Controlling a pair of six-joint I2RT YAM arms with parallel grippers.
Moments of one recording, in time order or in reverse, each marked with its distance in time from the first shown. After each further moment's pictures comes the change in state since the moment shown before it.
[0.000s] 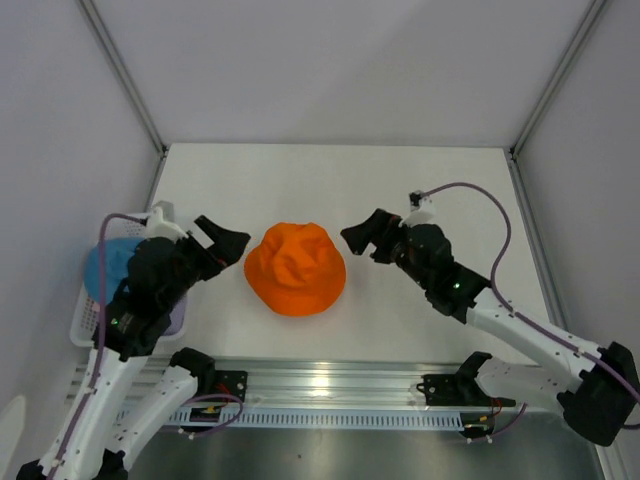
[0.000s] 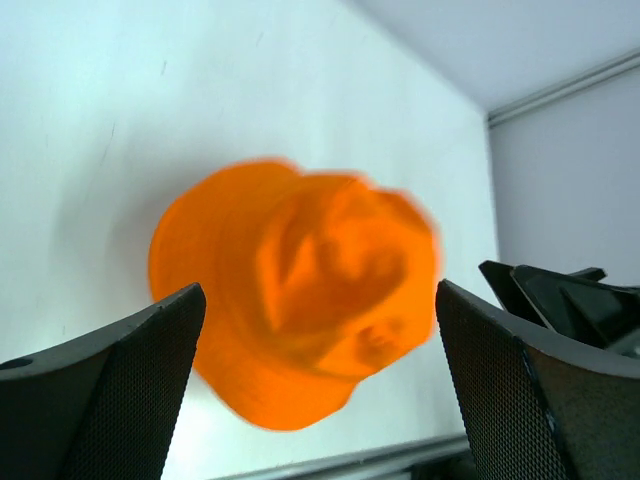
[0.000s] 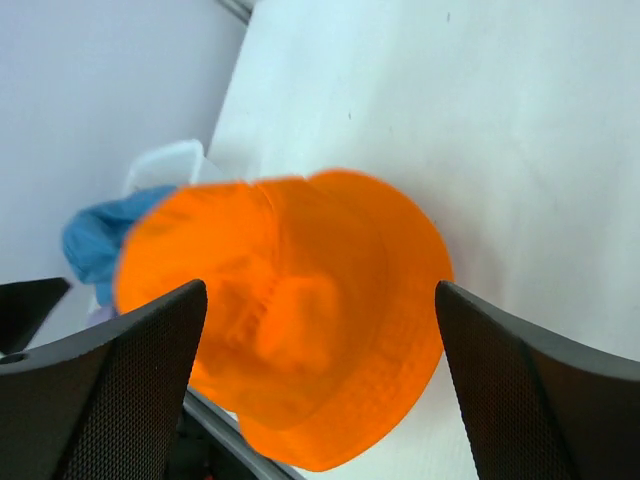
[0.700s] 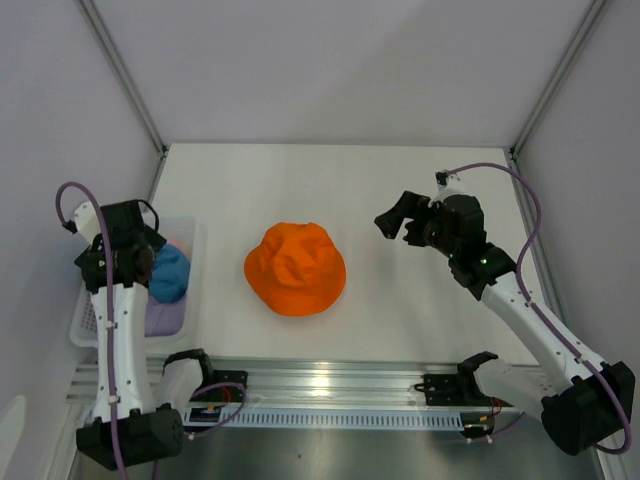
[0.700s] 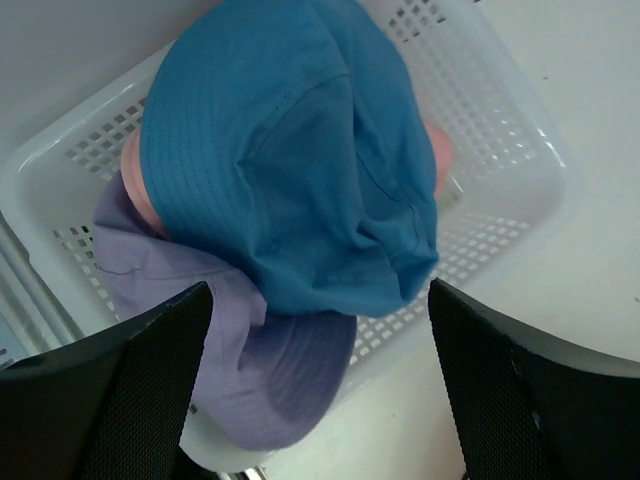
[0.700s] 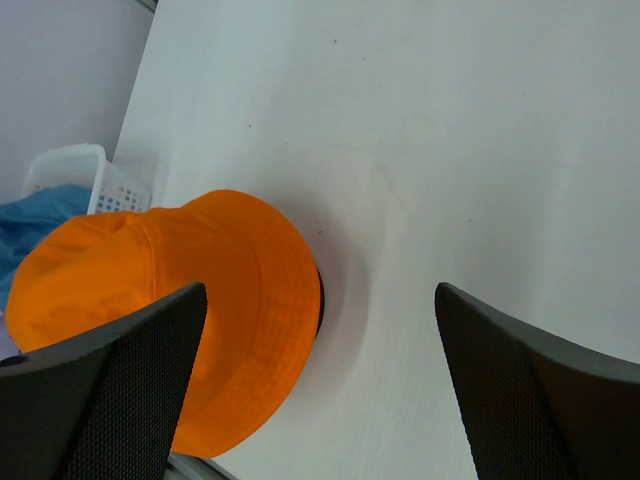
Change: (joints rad) left arm 0.581 0.320 0.304 -0.364 -0.460 0.199; right arm -0.372 -0.025 0.173 -0.287 -0.290 -0.240
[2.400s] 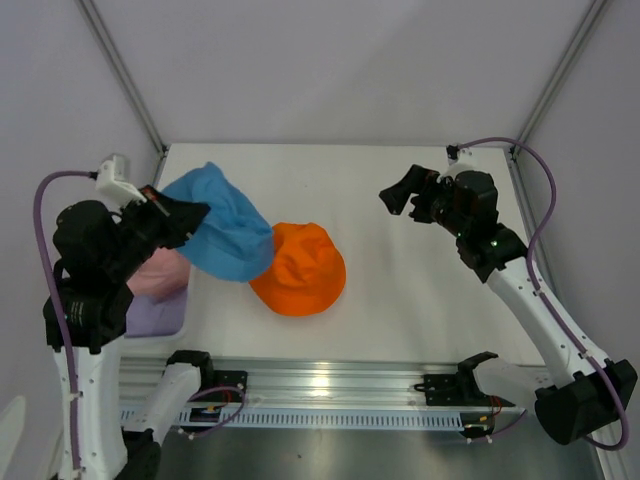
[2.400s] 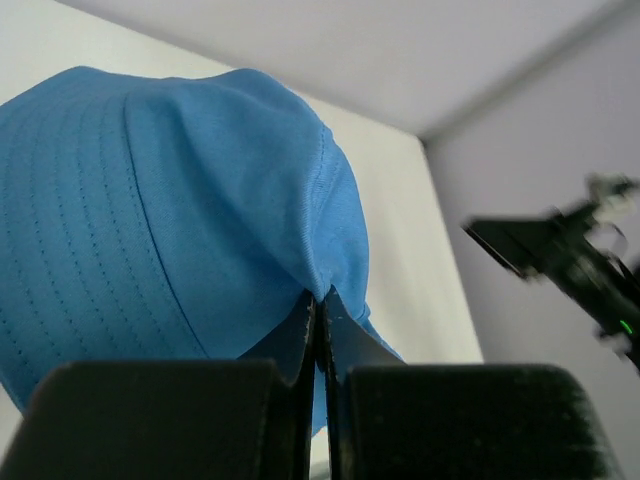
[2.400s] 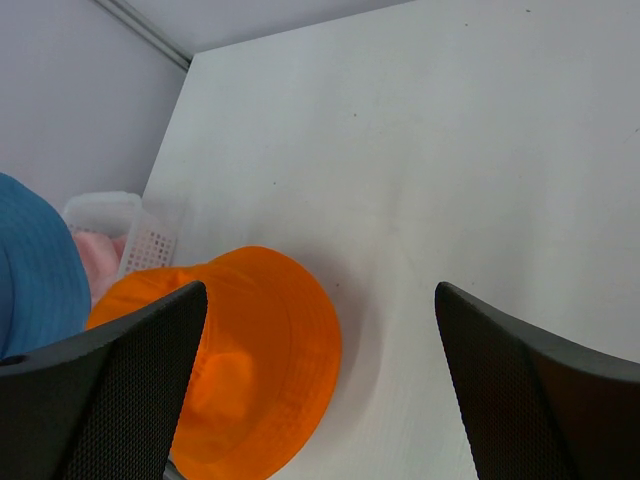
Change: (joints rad) left arm -0.214 -0.111 0.297 0.167 0.840 0.051; right arm -0.052 0.066 0.199 -0.051 -0.023 -0.037
